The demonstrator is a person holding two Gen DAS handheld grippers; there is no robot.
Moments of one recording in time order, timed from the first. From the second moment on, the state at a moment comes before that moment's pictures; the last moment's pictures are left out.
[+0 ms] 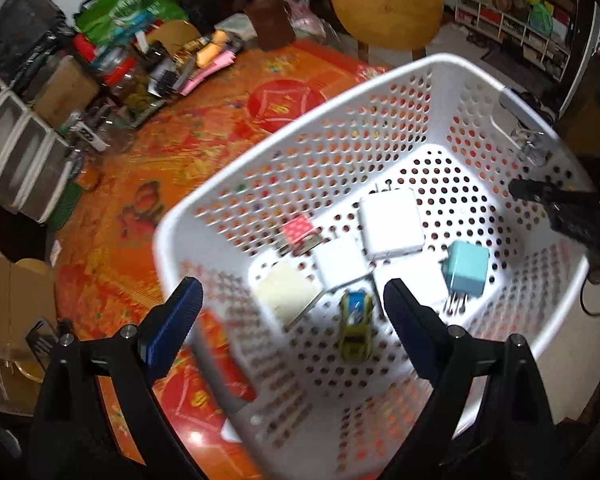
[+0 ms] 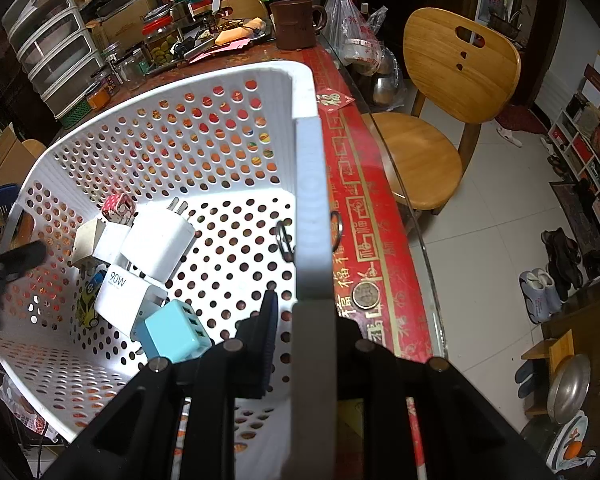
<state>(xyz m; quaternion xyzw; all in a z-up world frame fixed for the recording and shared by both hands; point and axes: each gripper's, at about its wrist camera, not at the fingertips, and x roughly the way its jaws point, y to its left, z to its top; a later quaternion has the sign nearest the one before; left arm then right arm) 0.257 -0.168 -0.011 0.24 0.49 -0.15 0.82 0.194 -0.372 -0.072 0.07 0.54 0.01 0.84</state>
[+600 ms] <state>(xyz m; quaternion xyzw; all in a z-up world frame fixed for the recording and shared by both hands) 0.178 0.026 -0.052 0.17 0.53 -0.07 0.83 0.193 -0.375 -0.072 0.07 0.54 0.01 0.84</state>
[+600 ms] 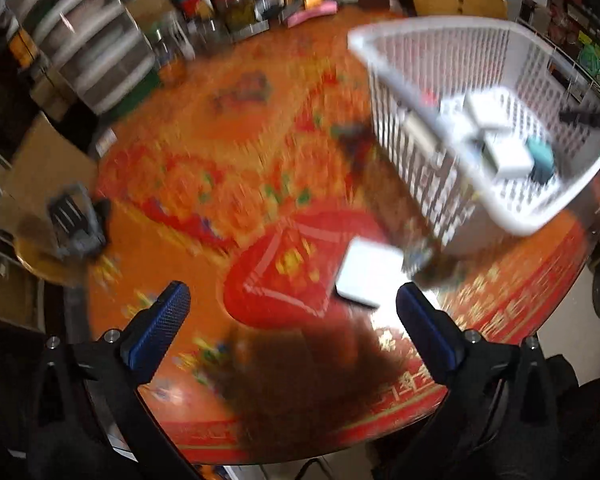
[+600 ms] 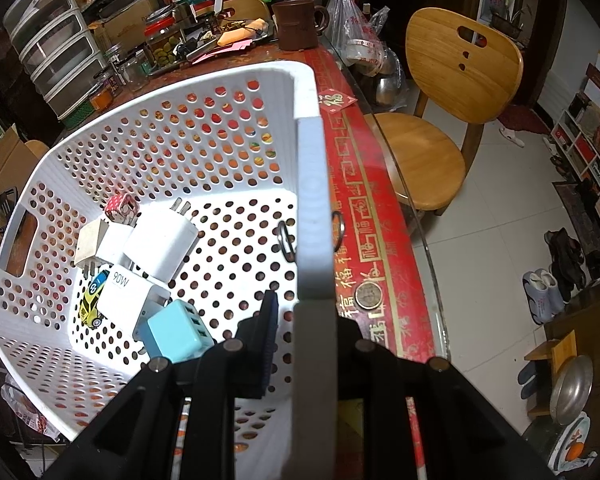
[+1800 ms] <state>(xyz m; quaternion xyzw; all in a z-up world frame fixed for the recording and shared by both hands) 0.194 0.044 -0.096 0.08 0.53 -0.08 0.84 0.192 -0.372 -0.073 0.06 0.54 0.01 0.84</state>
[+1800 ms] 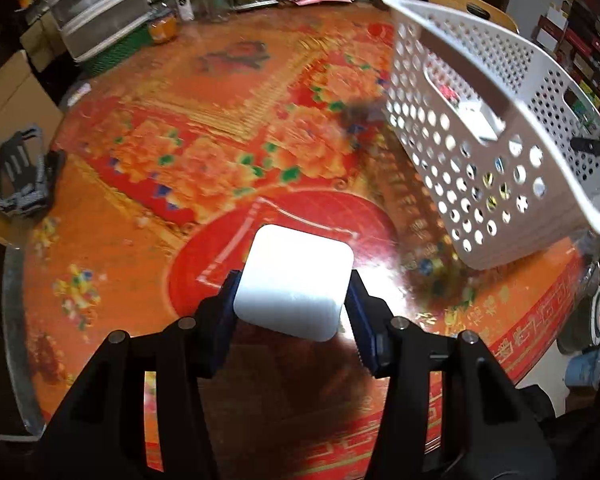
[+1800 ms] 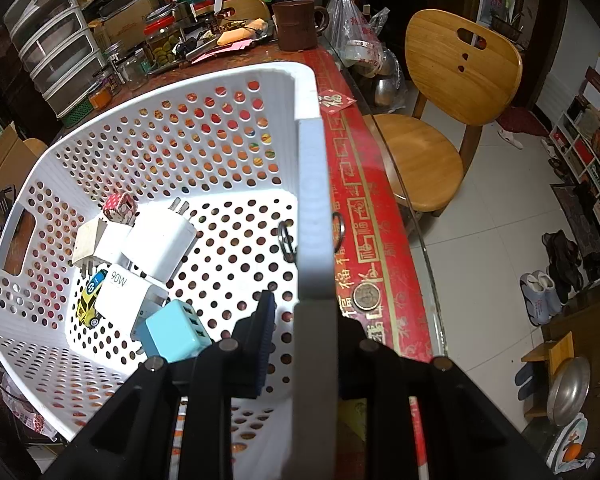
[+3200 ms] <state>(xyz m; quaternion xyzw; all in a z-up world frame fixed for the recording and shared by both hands) 0.292 -0.269 -0.072 0.25 0.57 -0.24 0.74 0.193 -0.371 -0.072 0.07 0.54 0.01 0.84</state>
